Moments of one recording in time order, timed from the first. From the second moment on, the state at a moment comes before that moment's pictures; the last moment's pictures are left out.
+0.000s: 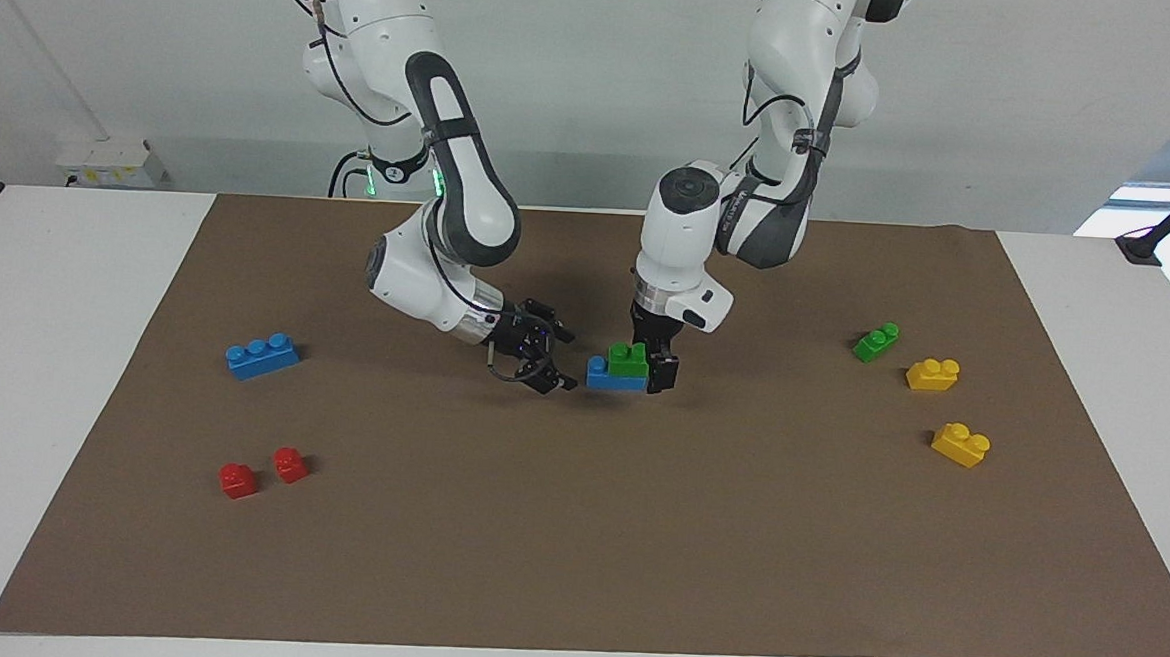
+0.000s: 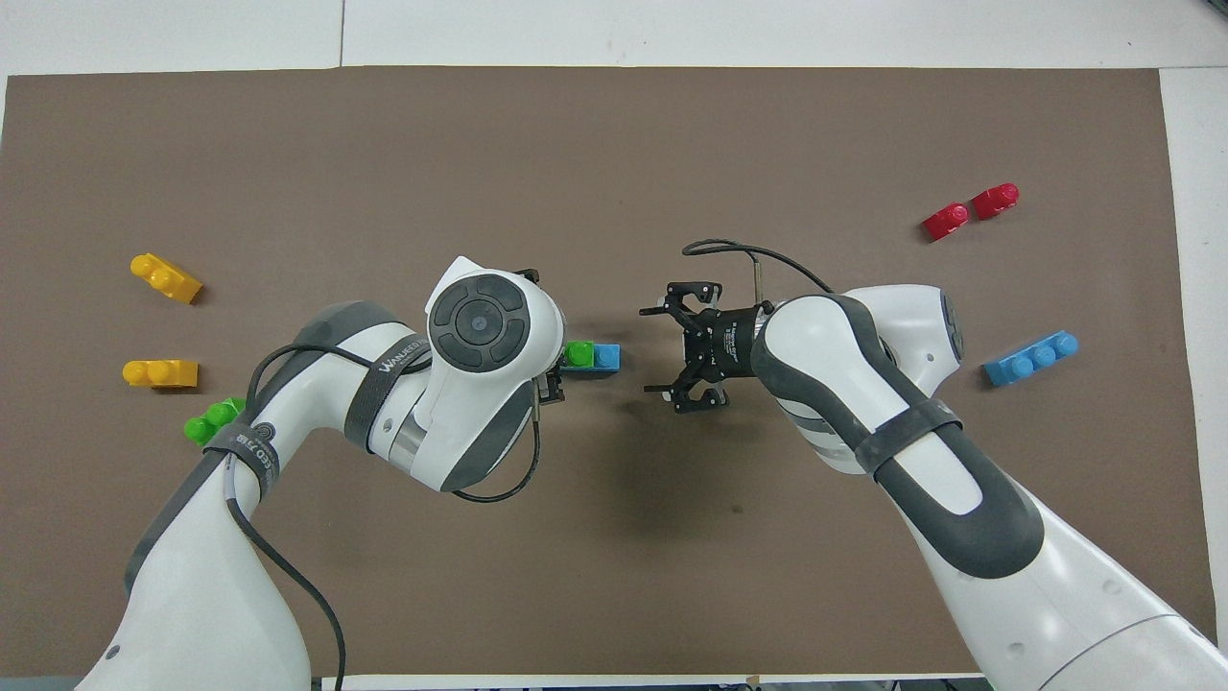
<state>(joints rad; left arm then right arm) -0.57 0.28 -0.05 -1.94 0.06 2.33 -2.34 0.38 0.35 0.03 -2.05 1.28 2.36 0.91</state>
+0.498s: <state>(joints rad) -0.57 0.28 -0.05 -1.94 0.06 2.34 -2.36 0.41 0.38 0.03 -2.03 1.34 2.40 0.91</state>
